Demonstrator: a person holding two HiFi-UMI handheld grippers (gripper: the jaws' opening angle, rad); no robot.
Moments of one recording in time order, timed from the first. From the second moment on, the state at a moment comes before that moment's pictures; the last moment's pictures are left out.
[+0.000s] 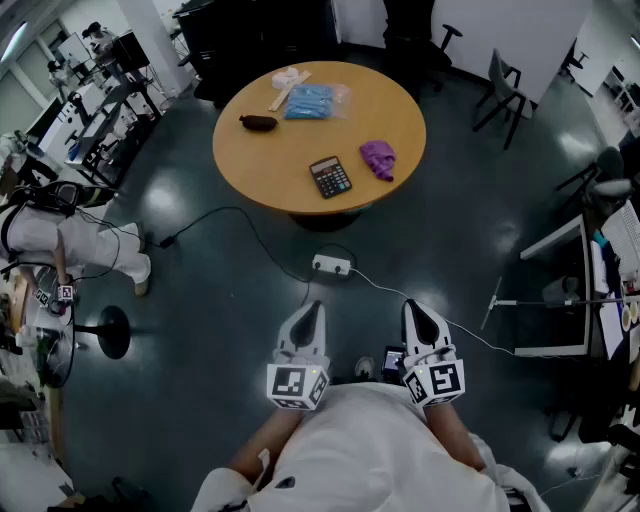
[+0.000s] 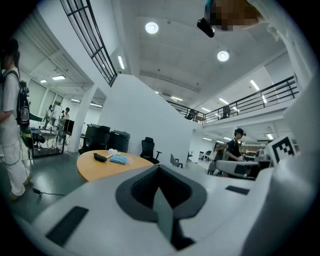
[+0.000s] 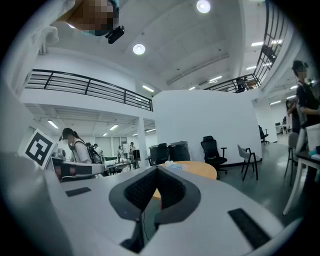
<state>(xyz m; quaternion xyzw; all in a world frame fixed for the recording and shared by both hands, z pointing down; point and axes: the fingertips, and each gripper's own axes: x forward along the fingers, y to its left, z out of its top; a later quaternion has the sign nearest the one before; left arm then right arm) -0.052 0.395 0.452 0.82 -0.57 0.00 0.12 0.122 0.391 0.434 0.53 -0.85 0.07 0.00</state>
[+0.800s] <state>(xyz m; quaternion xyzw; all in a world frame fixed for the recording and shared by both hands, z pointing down) -0.031 0.399 0.464 0.80 -0.59 0.01 0.13 0.149 0.388 0.437 0.50 -0.86 0.09 -0.01</state>
